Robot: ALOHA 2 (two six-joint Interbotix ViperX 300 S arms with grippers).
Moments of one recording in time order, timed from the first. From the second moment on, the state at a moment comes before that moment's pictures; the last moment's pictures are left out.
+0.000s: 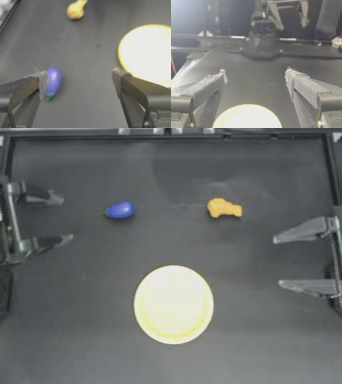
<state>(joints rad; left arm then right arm) 0.38 -0.86 0.97 0.04 0.37 0.12 -0.04 -0.93 1.17 -0.02 -0.23 0.00</state>
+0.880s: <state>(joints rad) 0.68 -0.23 0.71 -0.35 0.45 0.69 -0.06 -0.93 1.18 0.00 -0.23 0.00</state>
